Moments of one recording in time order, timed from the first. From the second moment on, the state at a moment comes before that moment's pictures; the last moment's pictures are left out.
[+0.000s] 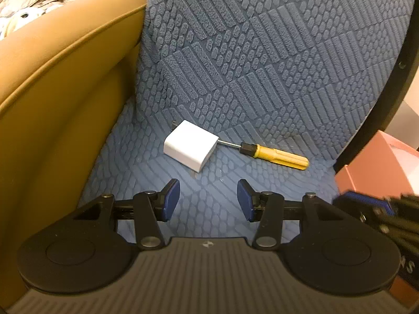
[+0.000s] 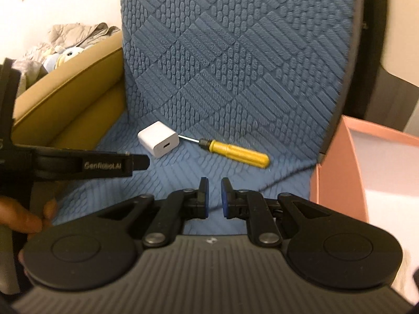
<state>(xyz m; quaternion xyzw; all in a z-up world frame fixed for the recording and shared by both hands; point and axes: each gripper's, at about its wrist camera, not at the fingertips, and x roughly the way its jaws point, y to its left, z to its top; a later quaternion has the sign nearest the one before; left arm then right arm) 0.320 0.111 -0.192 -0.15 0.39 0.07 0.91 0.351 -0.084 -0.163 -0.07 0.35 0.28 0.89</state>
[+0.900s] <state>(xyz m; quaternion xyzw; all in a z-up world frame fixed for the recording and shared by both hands) 0.400 0.149 -0.212 -0.11 0.42 0.07 0.90 0.473 -0.045 -0.211 -0.16 0.41 0.32 0.84</state>
